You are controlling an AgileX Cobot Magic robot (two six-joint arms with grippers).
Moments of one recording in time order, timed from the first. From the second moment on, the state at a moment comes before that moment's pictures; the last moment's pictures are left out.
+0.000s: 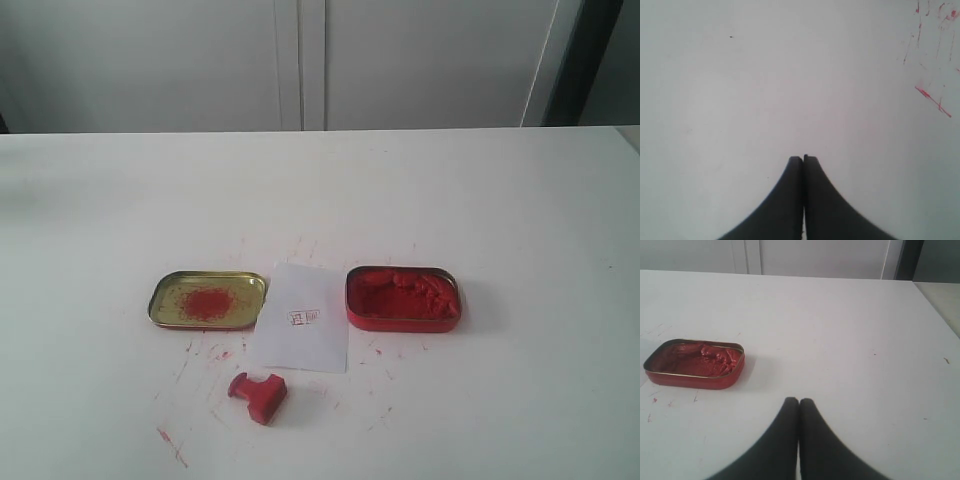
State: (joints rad) left arm -0.08 0.76 -0.60 -0.09 1.03 0.05; right arm 0.05 0.01 -0.01 0.10 0.36 -0.07
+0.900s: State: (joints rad) left arm -0.08 0.62 -0.58 -0.08 0.99 0.06; right arm 0.05 0.01 -0.01 0.10 0.36 -0.07
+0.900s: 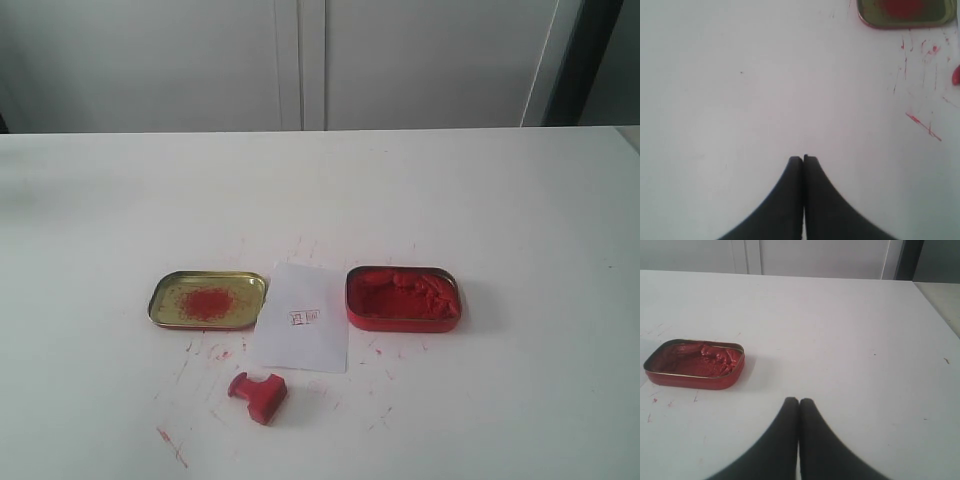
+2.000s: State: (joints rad) left arm -0.08 0.20 -0.17 -0.08 0.63 0.06; right arm 0.05 0.01 -0.01 0.10 0.36 -0.07
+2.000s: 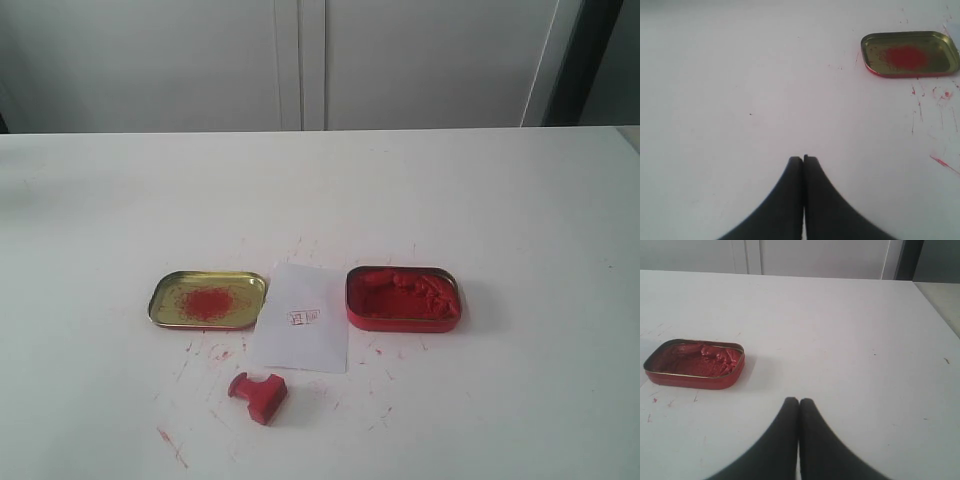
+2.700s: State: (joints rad) left arm -0.08 0.00 0.01 -0.08 0.56 0.06; right arm 0.05 0.01 -0.01 0.10 0.36 -0.07
